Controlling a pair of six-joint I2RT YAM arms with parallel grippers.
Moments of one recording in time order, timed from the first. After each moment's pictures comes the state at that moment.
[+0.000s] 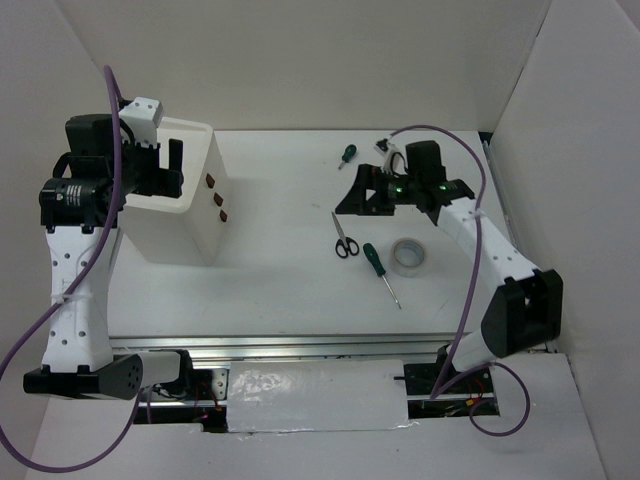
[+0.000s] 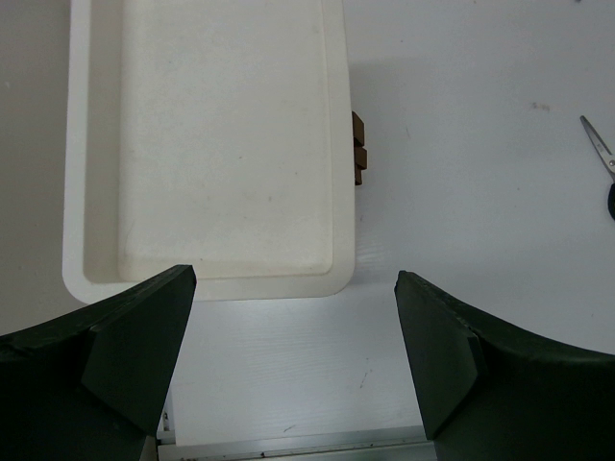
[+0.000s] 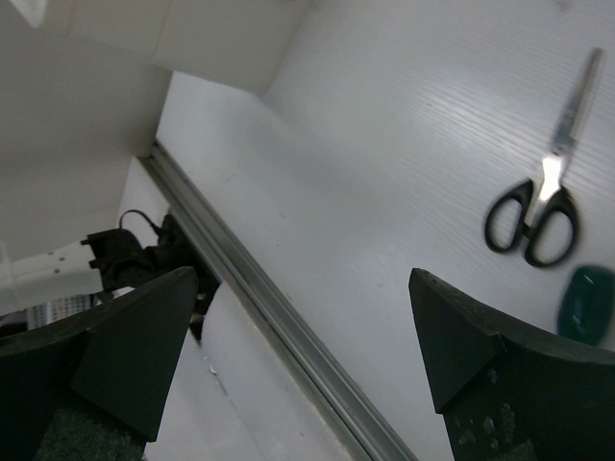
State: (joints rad) left arm 0.03 1.26 1.80 -1.08 0.04 0.15; right arm 0.25 1.42 1.23 -0.47 -0.71 0.36
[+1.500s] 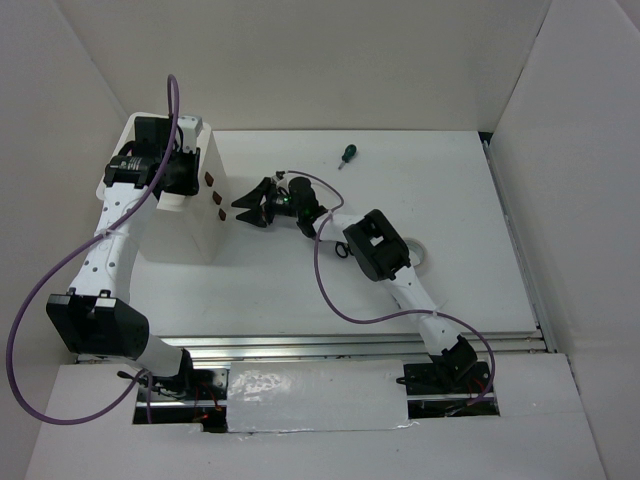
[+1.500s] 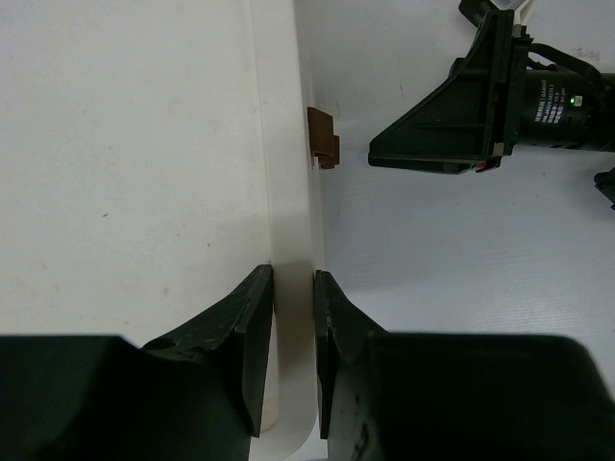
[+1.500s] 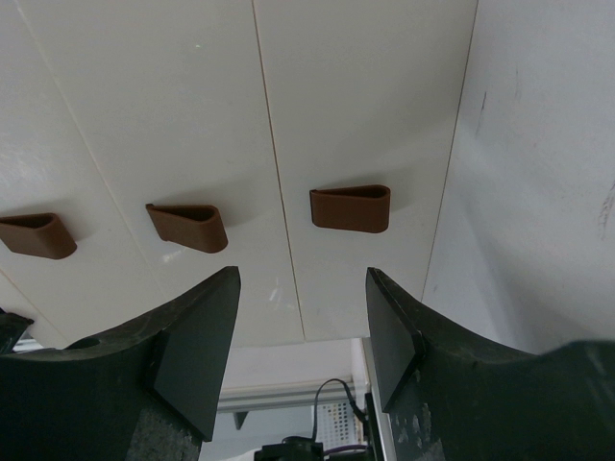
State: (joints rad) left arm -0.03 1.49 1.60 -0.89 0.01 0.09; right arm 0.65 2.71 1.95 0.72 -0.67 1.57
